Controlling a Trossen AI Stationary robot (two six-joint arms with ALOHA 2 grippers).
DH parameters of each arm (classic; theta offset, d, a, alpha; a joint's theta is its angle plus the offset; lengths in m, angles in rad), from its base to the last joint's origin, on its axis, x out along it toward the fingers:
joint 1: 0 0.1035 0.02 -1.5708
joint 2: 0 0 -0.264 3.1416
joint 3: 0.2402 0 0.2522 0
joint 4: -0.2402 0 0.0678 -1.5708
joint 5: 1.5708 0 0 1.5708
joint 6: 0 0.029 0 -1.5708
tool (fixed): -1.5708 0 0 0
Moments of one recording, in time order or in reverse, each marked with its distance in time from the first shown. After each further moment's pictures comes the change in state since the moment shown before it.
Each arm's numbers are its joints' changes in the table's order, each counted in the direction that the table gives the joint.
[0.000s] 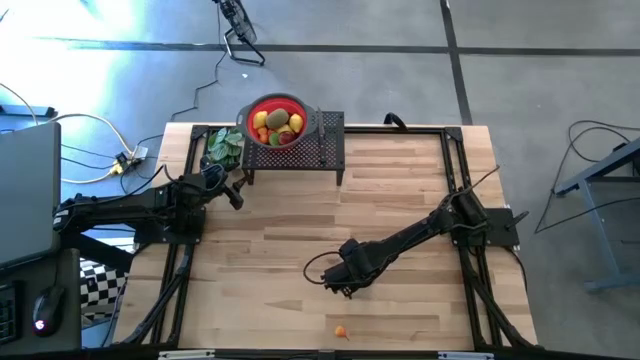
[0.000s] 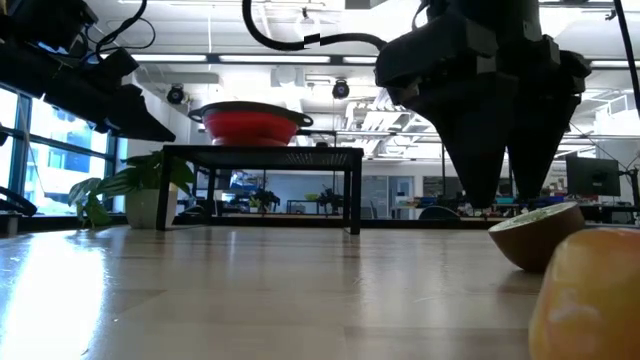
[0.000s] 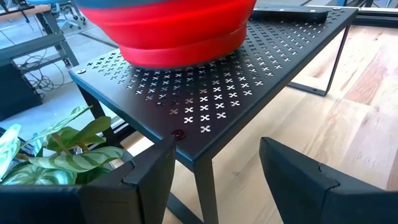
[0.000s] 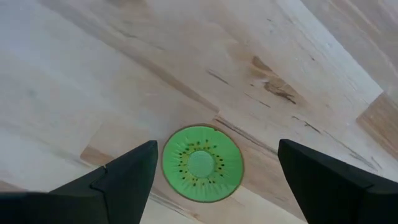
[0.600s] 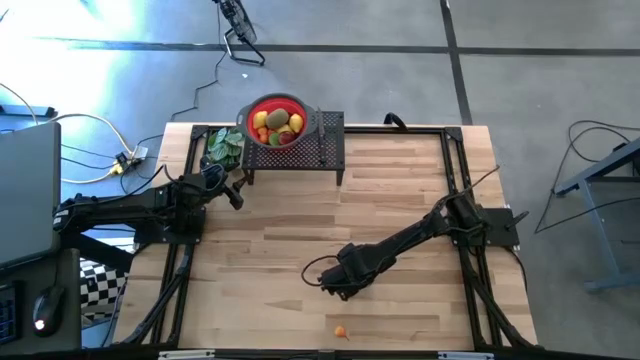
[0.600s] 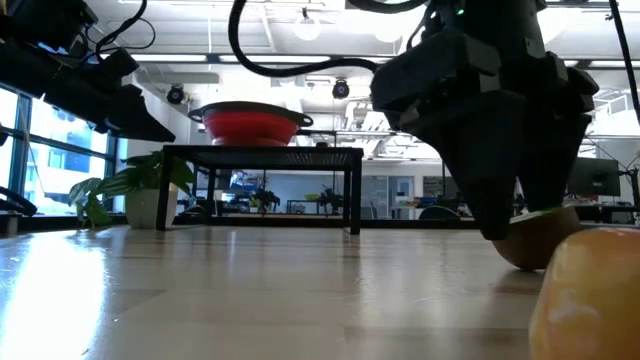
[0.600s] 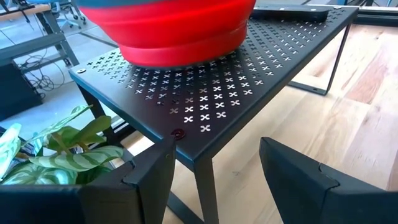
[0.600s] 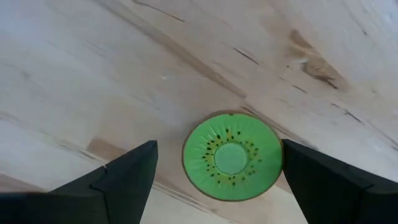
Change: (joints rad) left arm 0.000 0.000 0.000 -0.003 0.001 0.000; right arm -0.002 0.045 0.000 0.044 0.090 0.010
